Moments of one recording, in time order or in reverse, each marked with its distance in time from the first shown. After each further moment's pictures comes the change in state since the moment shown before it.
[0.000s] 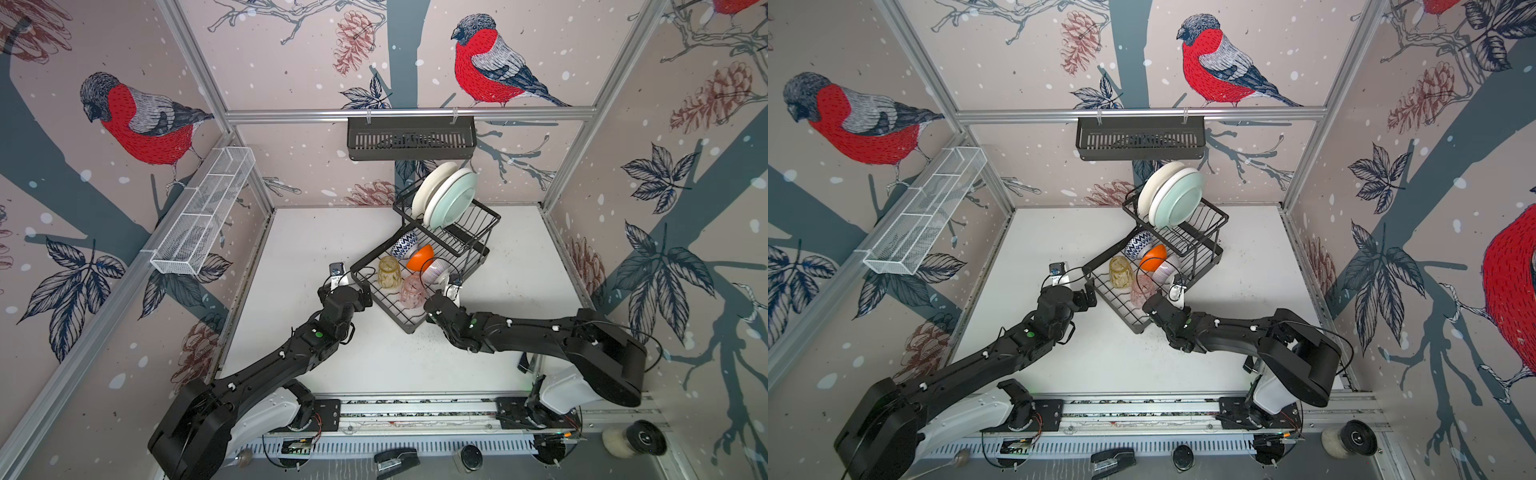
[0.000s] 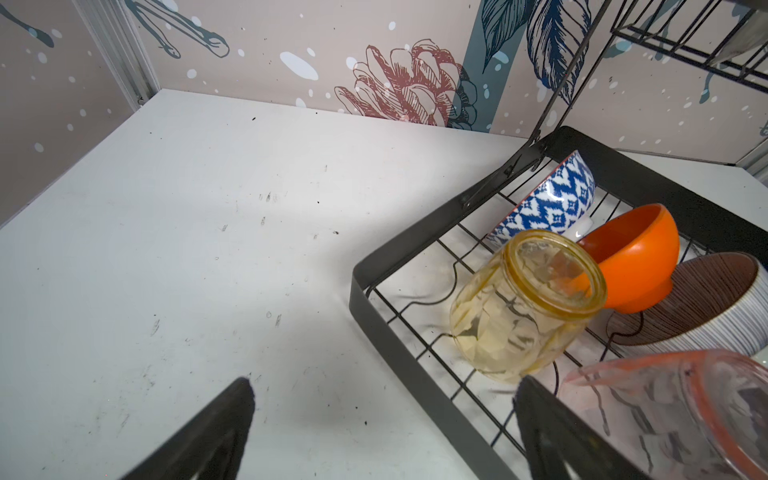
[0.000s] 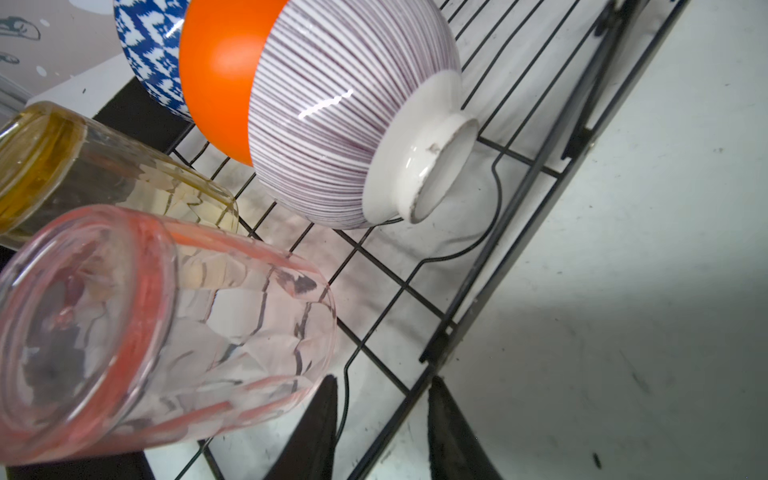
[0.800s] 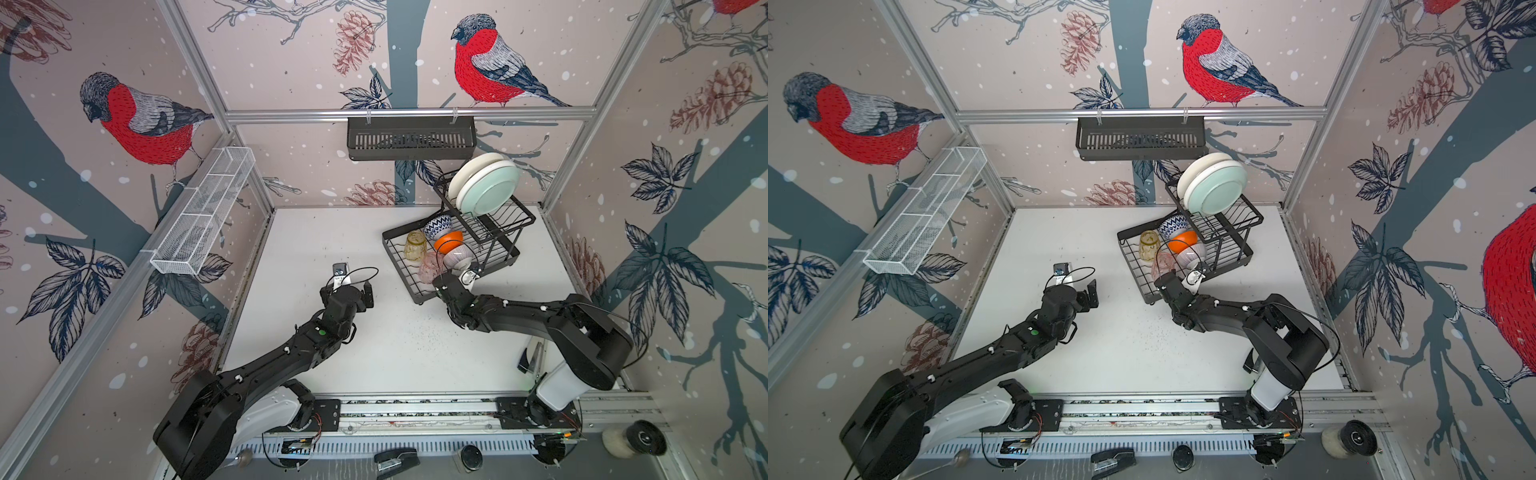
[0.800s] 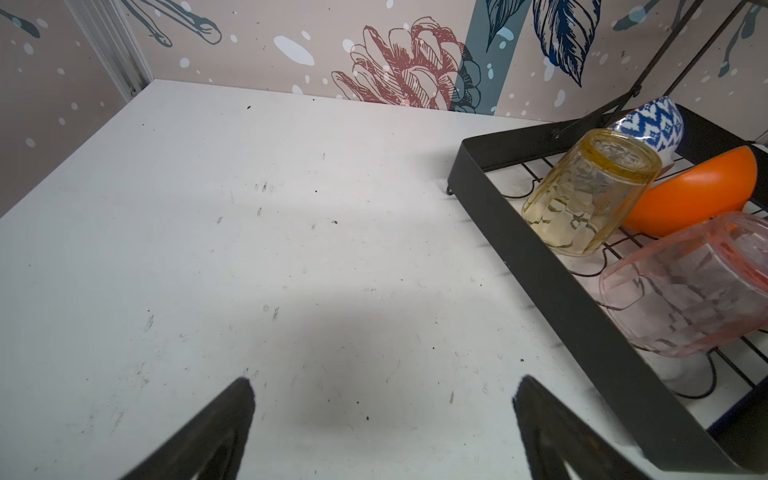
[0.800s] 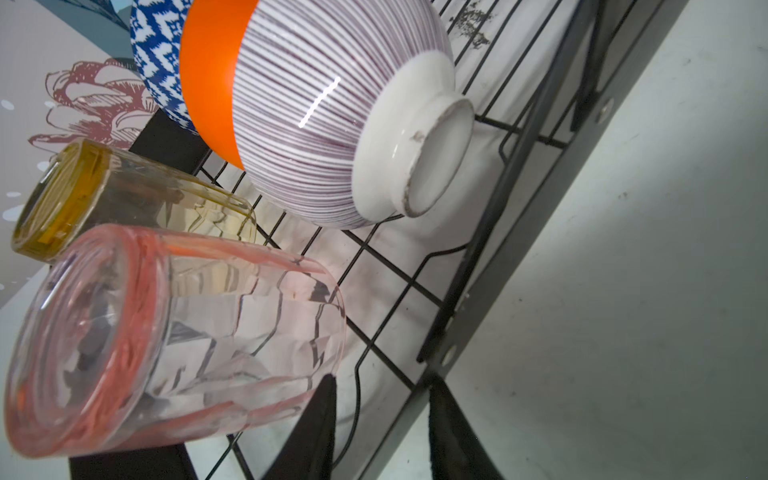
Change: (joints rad) left arm 0.000 0.058 0.003 0.015 0.008 0.009; right arm -0.174 0.146 0.090 0.072 0.060 0.209
